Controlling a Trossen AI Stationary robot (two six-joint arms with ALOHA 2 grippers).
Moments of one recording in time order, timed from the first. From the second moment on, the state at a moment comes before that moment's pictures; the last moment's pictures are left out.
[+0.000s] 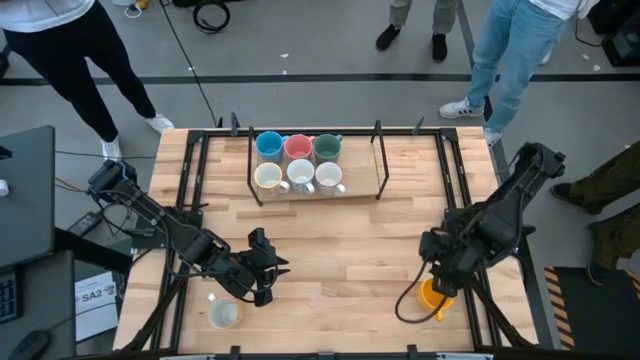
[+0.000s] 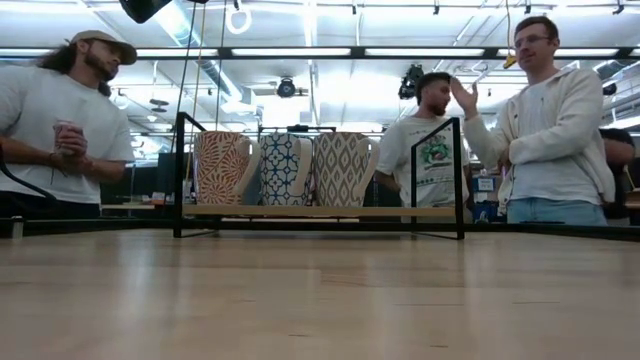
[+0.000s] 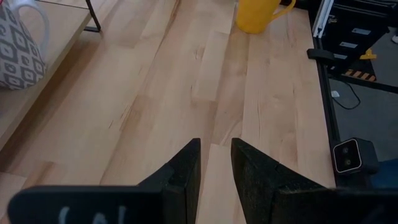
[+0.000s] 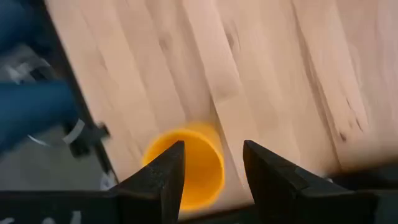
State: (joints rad) left arm -0.63 1.39 1.06 -0.42 -0.57 -0.64; right arm 0.79 1.27 1.23 -1.30 0.10 1.16
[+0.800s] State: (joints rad) left arm -0.63 1.39 1.06 -0.42 -0.57 -0.64; right arm 0.85 1.53 1.18 -1.32 0.03 1.01
